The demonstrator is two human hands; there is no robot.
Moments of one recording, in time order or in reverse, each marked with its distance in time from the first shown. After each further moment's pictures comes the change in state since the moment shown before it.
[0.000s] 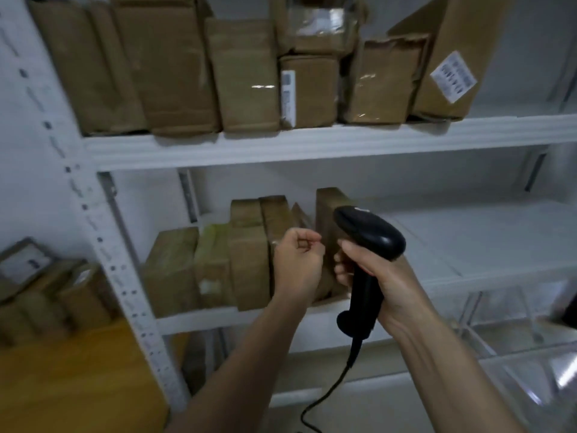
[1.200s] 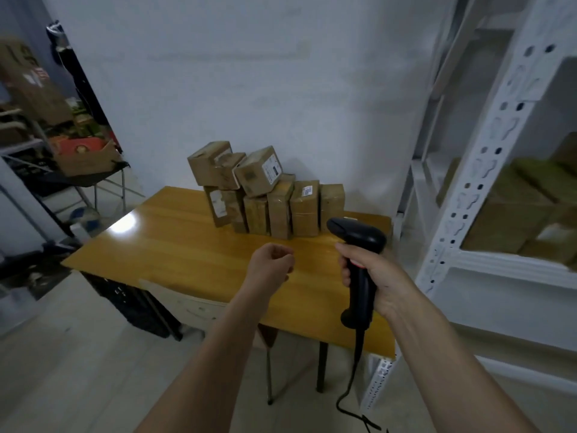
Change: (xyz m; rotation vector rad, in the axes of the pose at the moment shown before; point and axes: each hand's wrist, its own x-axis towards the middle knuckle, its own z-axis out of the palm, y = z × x) left_hand -0.044 -0.127 -0.586 0.239 0.303 -0.451; right_hand -0.054 0.311 0.429 -0.121 -0.329 0.451
